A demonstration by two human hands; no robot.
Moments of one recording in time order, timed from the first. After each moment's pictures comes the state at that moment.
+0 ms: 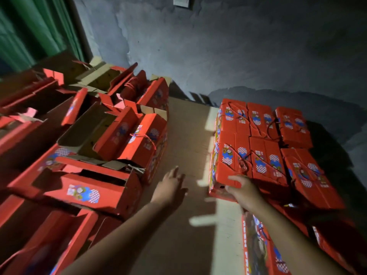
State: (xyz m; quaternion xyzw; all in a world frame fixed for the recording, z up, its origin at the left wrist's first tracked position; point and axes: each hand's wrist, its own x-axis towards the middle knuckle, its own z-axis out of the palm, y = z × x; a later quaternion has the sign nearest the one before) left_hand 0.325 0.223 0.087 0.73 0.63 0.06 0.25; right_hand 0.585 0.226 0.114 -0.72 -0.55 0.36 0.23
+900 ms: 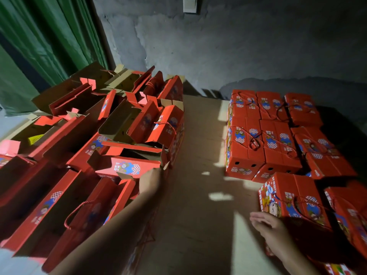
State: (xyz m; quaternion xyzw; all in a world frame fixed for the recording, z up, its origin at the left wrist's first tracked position) left_hand 0.225 0.133 0.090 0.60 0.78 0.05 0.15; right_hand 0.585 -0.001 0.088 -0.71 -0.41 0.48 0.32
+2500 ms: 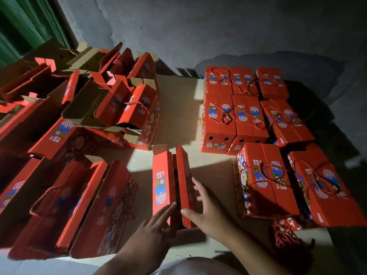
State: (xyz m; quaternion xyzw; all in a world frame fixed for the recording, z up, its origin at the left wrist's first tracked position) left_hand 0.279 -0.087 0.104 0.87 0.45 -0.03 0.20; right_hand 0.507 -0.045 0.102 -0.60 -0.59 0.50 0.21
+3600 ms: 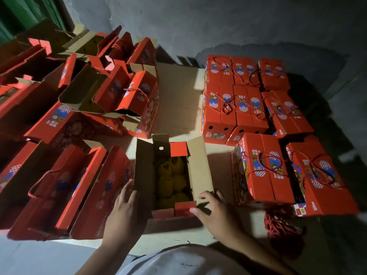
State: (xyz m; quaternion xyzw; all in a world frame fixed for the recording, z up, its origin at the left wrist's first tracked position) left_hand 0.245 -0.084 0.068 0.67 0.70 0.13 0.19; right_hand 0.534 -0.085 0.064 -0.68 -0.68 0.24 0.14
